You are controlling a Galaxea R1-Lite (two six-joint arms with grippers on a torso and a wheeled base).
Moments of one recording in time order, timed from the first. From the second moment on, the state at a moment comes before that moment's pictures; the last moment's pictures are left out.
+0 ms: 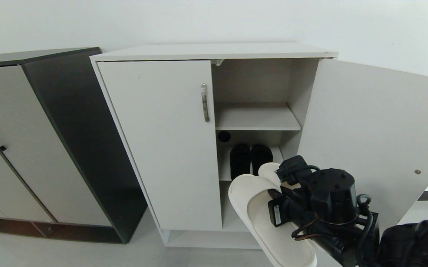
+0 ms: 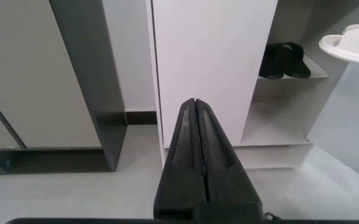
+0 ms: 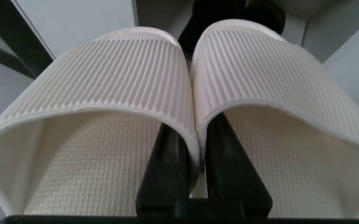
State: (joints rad) left arm 0.00 0.00 0.00 0.00 -0.02 0.00; right arm 0.82 1.85 -0.64 -0.92 -0.42 0.06
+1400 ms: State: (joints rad) left arm 0.00 0.00 0.00 0.00 -0.02 0.01; right arm 0.88 1.93 -1.31 -0.31 -0.78 0.25
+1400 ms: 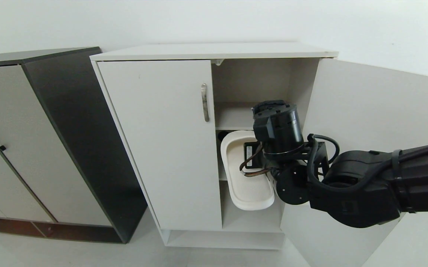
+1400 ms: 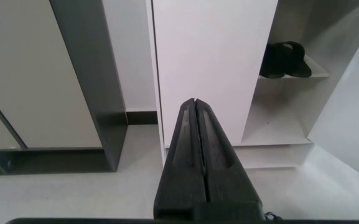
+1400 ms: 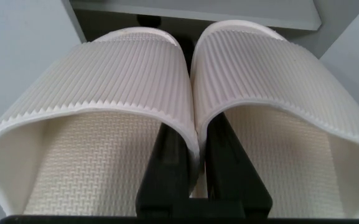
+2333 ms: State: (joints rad) left arm 0.00 0.00 0.00 0.00 -0.02 0.01; right arm 0.88 1.93 -1.24 -0.49 -0.80 0.16
